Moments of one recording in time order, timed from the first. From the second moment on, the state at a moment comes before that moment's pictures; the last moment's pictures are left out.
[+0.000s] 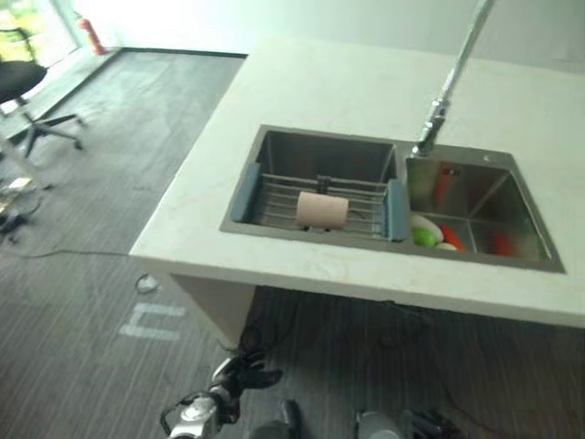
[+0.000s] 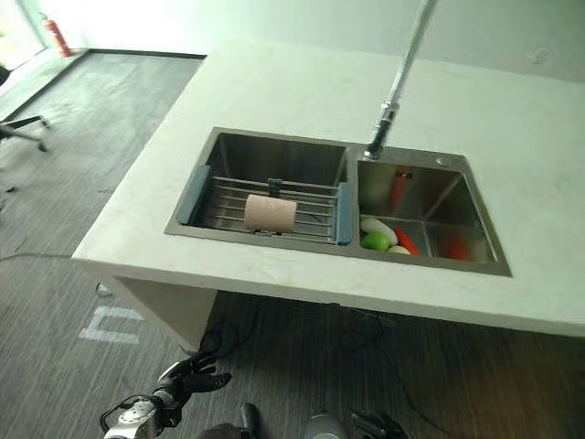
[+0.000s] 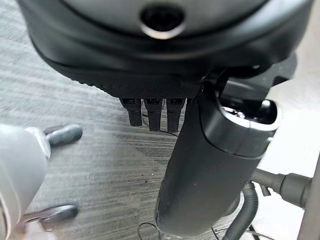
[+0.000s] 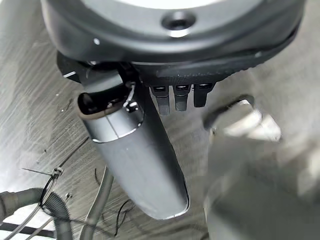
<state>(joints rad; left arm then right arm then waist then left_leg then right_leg) -0.12 0.27 -0.24 1.13 -0.46 -0.19 -0.16 -0.01 -0.19 -0.01 1.22 0.69 -0.10 0.13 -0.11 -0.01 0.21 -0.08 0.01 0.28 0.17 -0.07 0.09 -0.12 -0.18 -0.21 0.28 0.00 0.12</state>
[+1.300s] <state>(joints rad) -0.04 0.62 0.23 1.28 -0.52 -0.02 0.15 0.00 -0.38 -0.09 1.31 0.65 -0.13 0.14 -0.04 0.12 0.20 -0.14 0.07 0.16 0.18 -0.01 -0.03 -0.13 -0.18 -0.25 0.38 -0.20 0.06</state>
